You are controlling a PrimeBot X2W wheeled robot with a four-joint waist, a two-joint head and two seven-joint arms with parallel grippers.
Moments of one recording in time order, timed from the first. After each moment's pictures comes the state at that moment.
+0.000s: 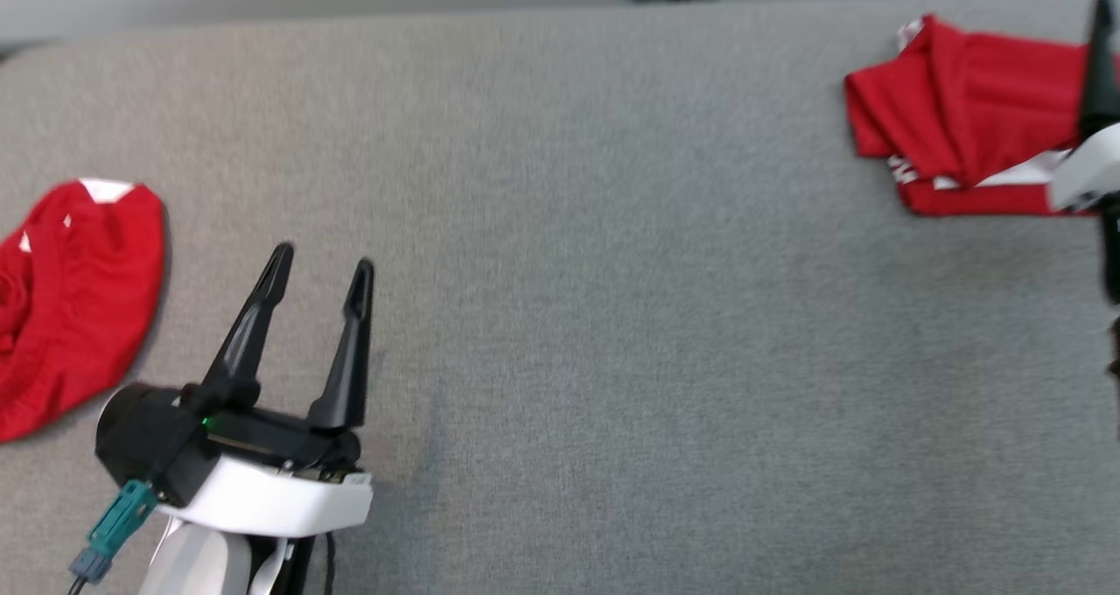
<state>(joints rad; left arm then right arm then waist) -0.14 0.14 -0.14 -0.05 -0.30 -0.12 -0.26 -0.90 -0.27 -0.10 0.85 0.04 0.13 -0.26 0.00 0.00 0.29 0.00</state>
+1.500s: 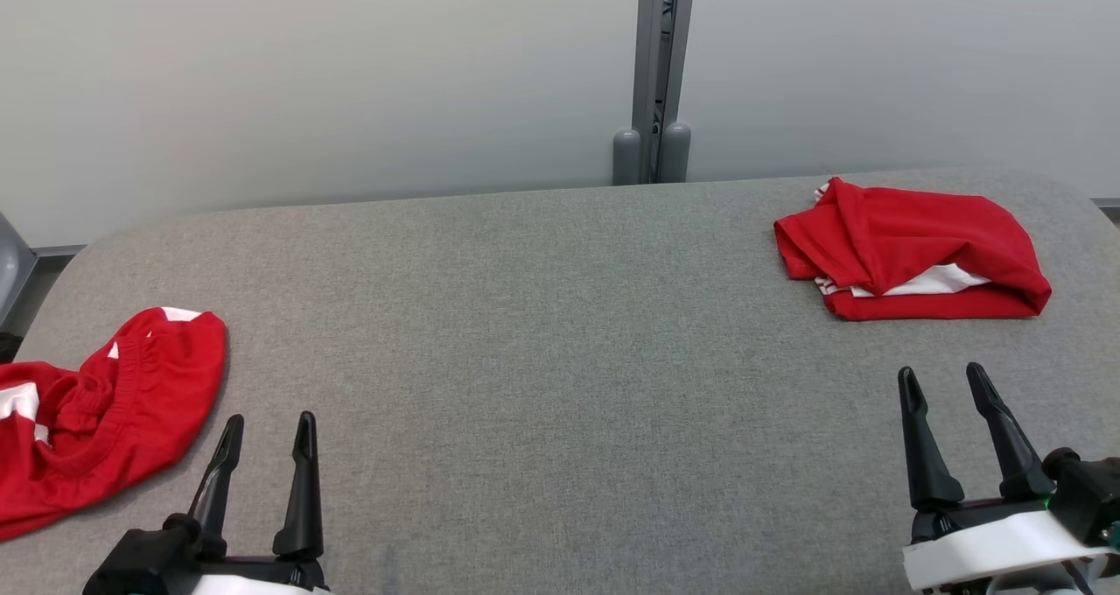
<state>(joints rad) 0.10 0.05 0.03 0.08 -0.25 -0.10 -0.26 -0.02 -0.11 0.03 0.14 0.28 0.13 -0.26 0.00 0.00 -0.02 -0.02</state>
